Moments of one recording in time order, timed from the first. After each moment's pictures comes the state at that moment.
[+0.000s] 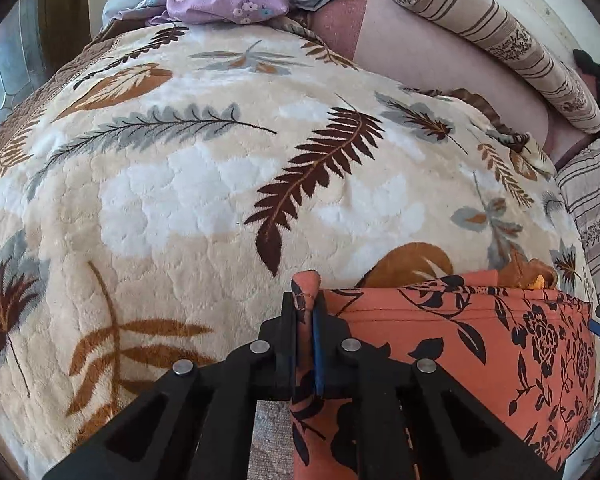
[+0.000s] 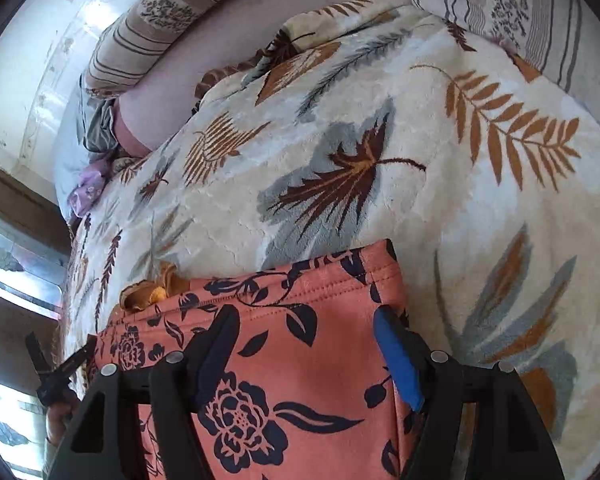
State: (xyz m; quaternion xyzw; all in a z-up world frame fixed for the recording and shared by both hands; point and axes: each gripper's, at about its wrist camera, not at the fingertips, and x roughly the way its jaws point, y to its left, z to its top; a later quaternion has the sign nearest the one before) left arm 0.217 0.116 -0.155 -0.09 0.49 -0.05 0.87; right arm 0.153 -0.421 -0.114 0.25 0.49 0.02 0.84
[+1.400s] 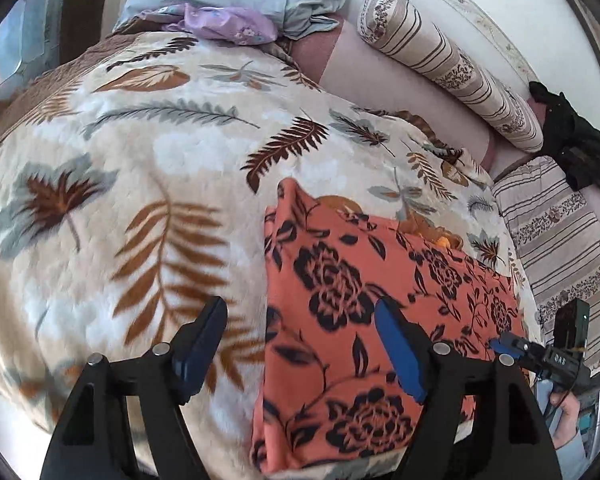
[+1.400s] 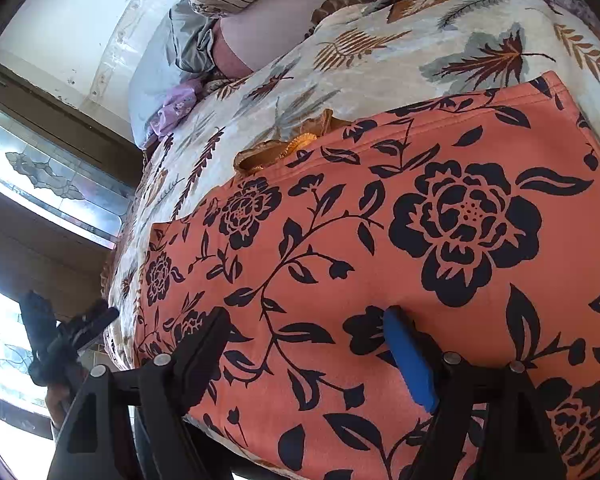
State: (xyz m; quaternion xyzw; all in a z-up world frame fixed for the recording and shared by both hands) left arm 0.099 0.135 -0.094 -0.15 0.46 -0.11 0.87; right arm 0.071 -0.287 -0.130 0.24 0.50 0.15 0.81
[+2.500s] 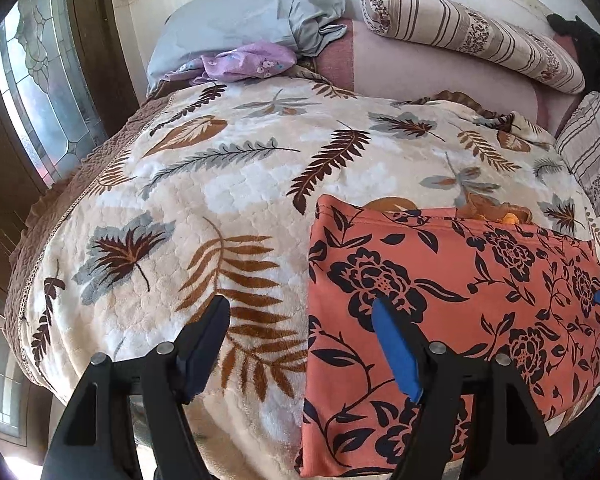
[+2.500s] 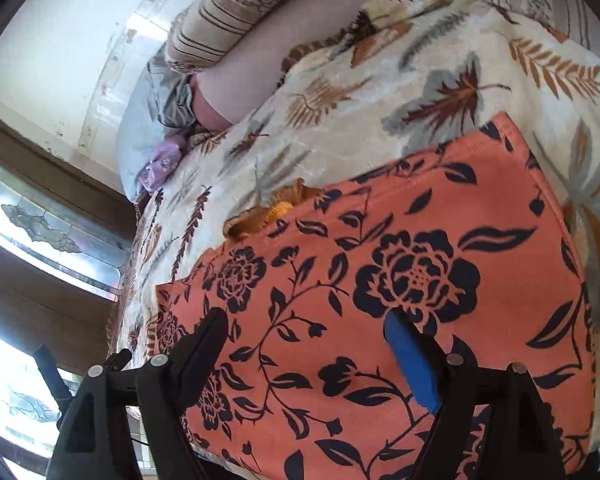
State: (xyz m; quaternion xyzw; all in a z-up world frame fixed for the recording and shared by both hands) left arm 0.068 0.097 -0.075 0.01 0.44 0.02 0.90; right arm 0.078 -0.320 -0.099 0.29 0.45 0.10 0.84
